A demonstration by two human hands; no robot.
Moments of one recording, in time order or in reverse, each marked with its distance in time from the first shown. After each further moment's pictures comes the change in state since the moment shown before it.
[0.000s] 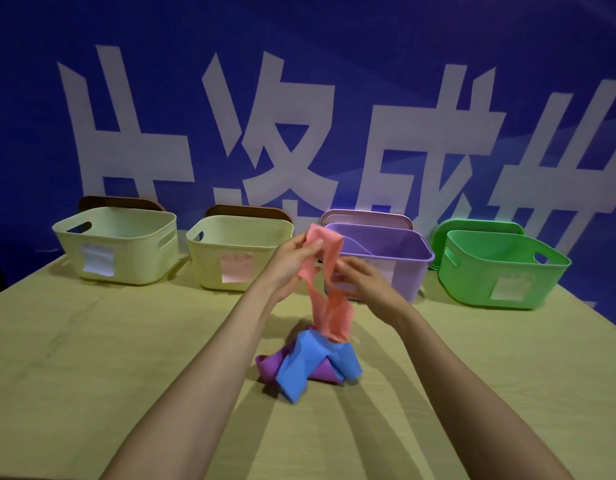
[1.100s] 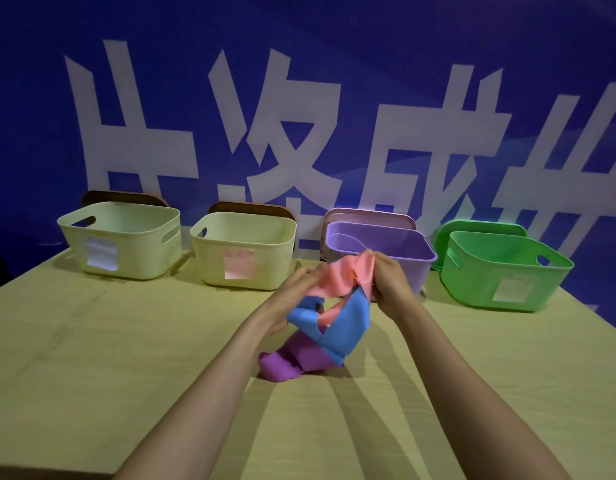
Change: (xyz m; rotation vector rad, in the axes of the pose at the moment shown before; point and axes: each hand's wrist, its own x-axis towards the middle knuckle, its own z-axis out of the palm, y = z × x) left_hand -0.019 -0.052 -0.020 0.102 -0.064 -0.182; right_hand -0.002 -0.013 -0.005 0.247 0.307 0.052
